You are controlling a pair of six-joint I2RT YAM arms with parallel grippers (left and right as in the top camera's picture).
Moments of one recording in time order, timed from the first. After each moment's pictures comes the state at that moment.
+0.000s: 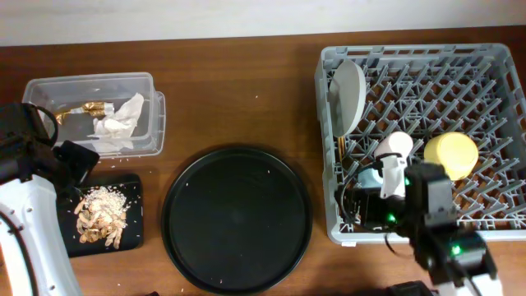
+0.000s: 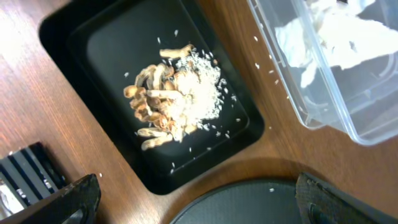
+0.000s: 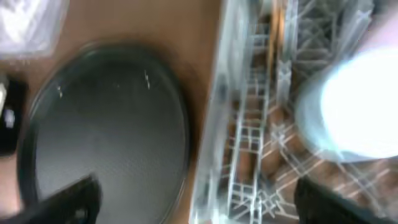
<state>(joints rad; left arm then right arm) 0.41 1.41 1.45 -1.34 -0.15 -0.70 0.15 0.75 0.70 -0.79 -0.29 0.22</state>
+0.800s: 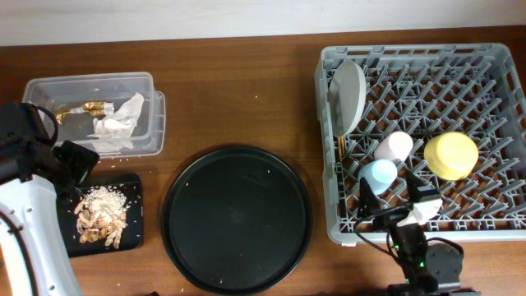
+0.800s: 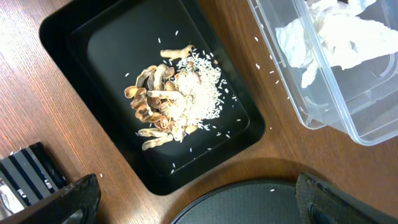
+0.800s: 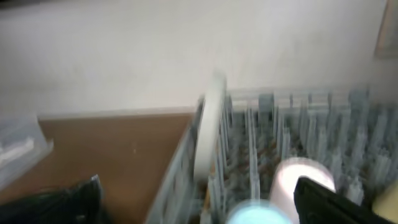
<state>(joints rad) 0.41 1.41 1.45 -1.34 -0.15 -0.70 0.02 0.02 0.07 -0.02 -0.15 0.14</state>
